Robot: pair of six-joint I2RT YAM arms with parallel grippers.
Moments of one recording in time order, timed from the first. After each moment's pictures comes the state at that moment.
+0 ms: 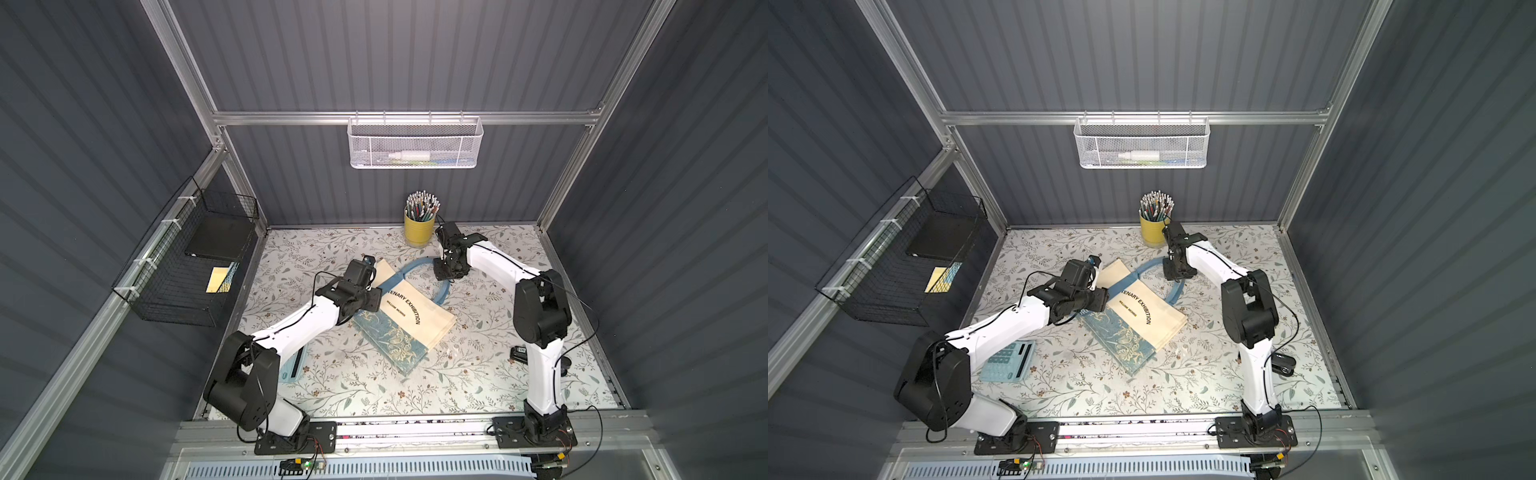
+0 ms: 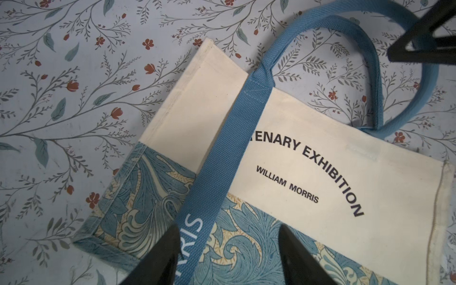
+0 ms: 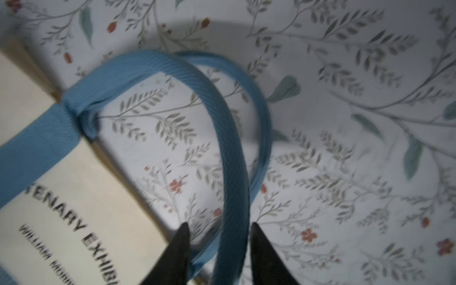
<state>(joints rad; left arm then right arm) -0.52 1.51 1.01 -0.37 -0.09 -0.18 0.42 2.16 1.81 -0.85 0.08 0.27</state>
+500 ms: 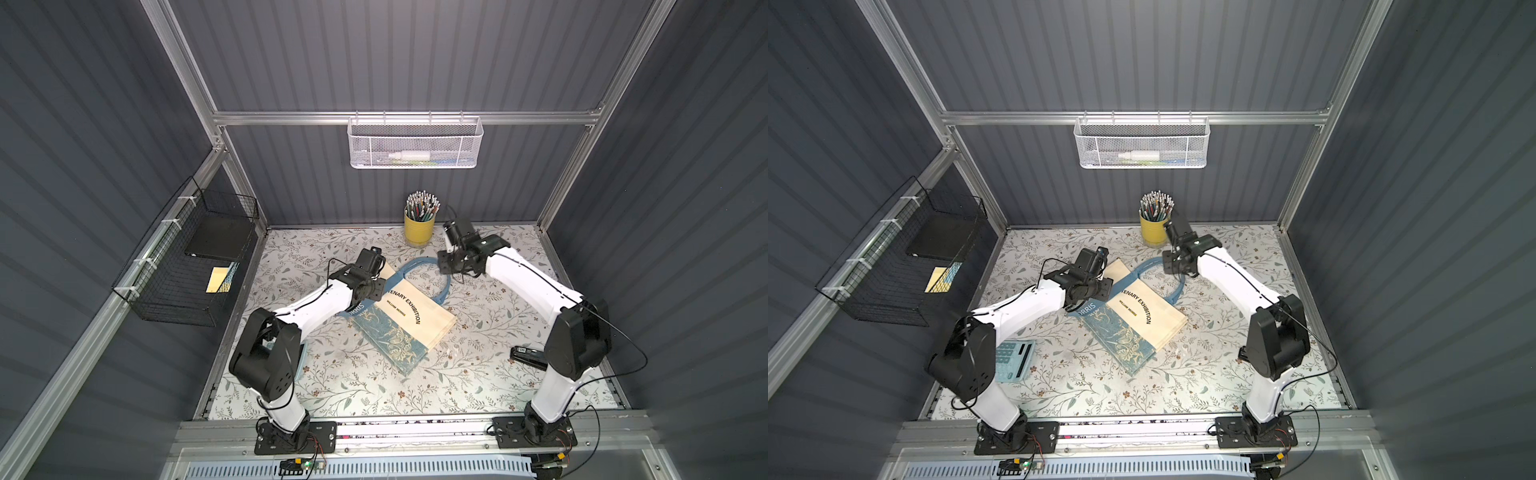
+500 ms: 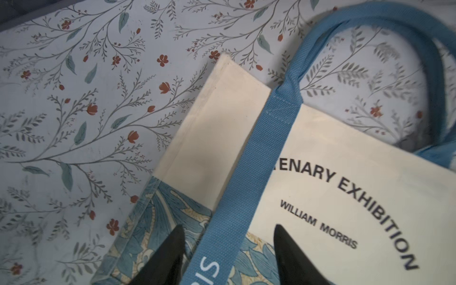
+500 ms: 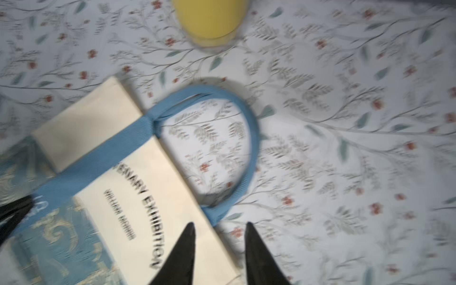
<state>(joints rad) -0.52 1.74 1.25 -0.46 -0.21 -0.14 0.61 1.79 1.56 -0.77 0.08 0.28</state>
